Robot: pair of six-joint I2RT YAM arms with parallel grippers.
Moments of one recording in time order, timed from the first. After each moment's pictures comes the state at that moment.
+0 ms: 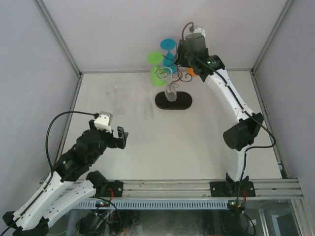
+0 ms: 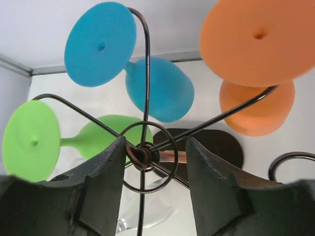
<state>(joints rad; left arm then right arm) -0.71 0.50 0.73 -0.64 -0.35 -0.22 0.45 1.95 2.22 -0.74 0.24 0.42</state>
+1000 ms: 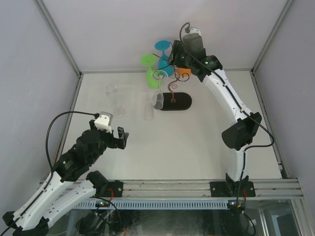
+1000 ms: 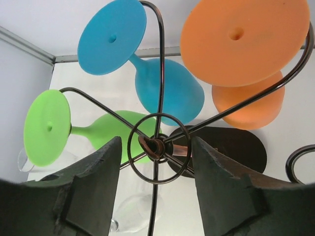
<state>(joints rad) -0.71 0.49 0.73 -0.64 -0.34 -0.22 0.49 1.98 2.25 -0.72 0.15 0.48</state>
